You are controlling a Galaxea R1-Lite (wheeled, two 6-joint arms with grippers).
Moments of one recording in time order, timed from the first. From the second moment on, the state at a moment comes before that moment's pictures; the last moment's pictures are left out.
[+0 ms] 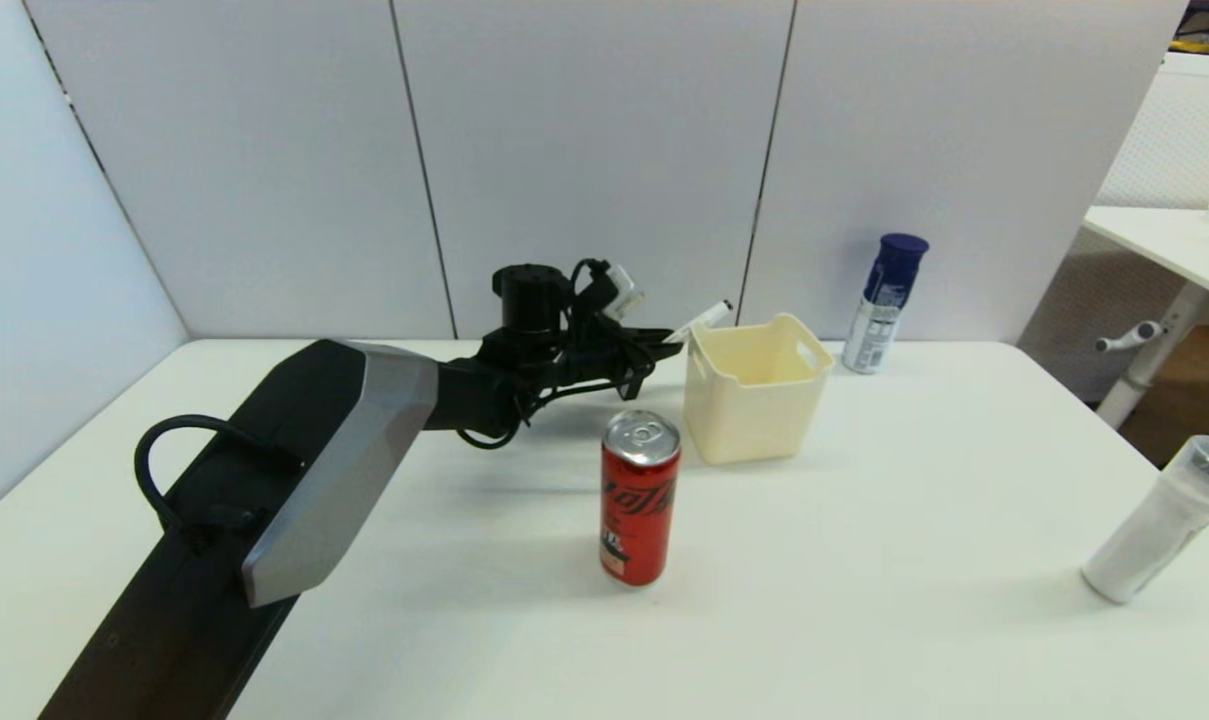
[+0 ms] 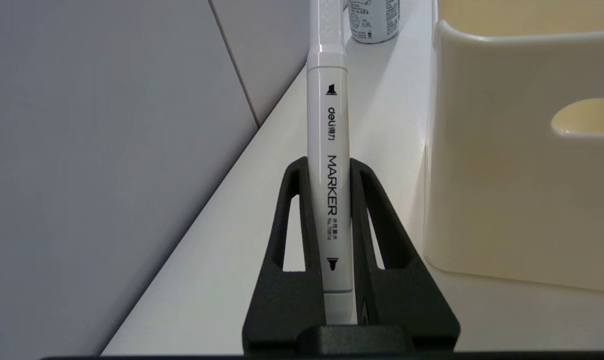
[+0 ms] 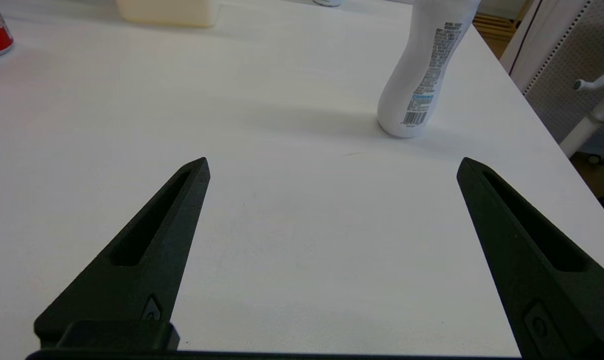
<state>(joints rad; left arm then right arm) -0.49 2.59 -1.99 -0.52 -0.67 0.35 -0.01 0.00 0.00 0.04 0.05 -0.14</state>
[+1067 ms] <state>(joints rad) -0.49 2.61 -1.99 -0.52 -0.67 0.35 -0.01 0.00 0.00 0.04 0.05 -0.14</state>
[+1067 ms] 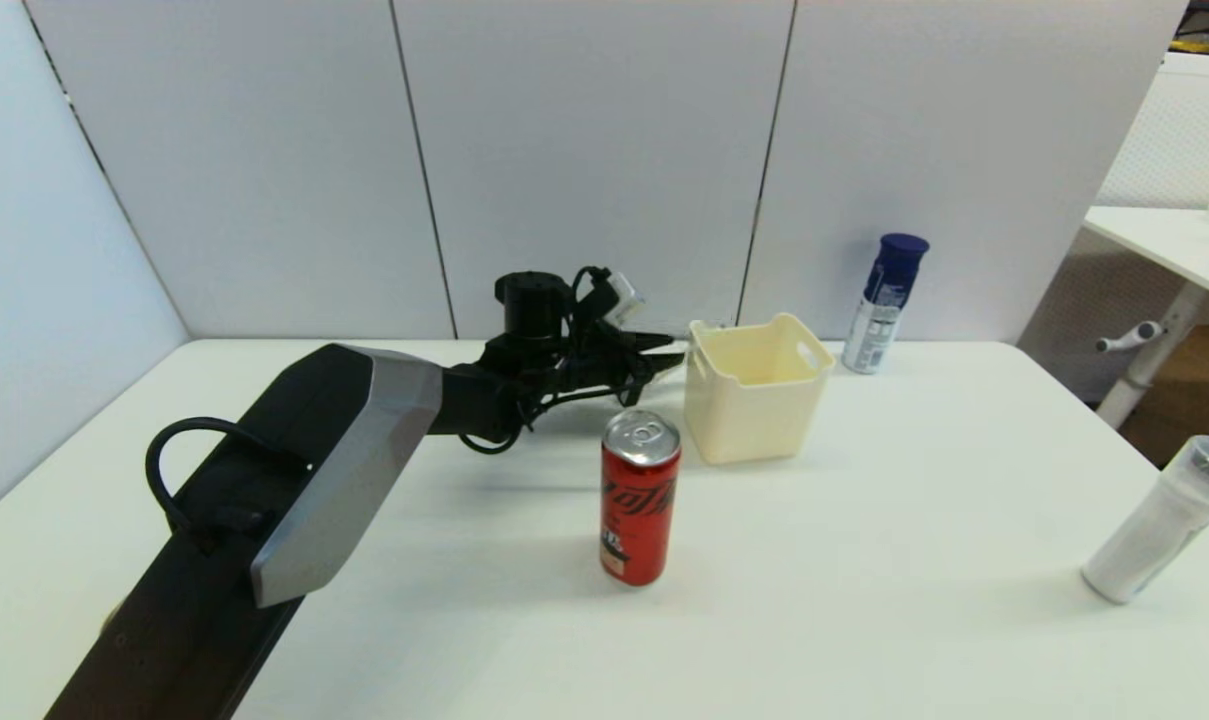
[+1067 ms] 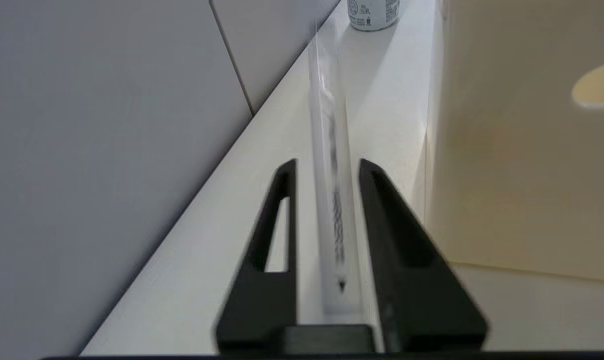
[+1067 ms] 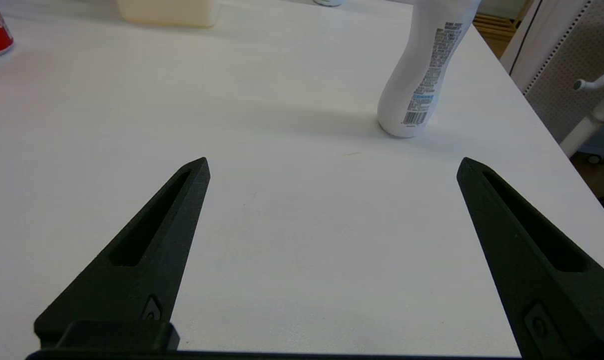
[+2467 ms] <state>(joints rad) -0.25 2.12 -1.68 -0.27 -0.65 0.49 -0.01 0.00 0.00 0.04 0.05 -0.14</state>
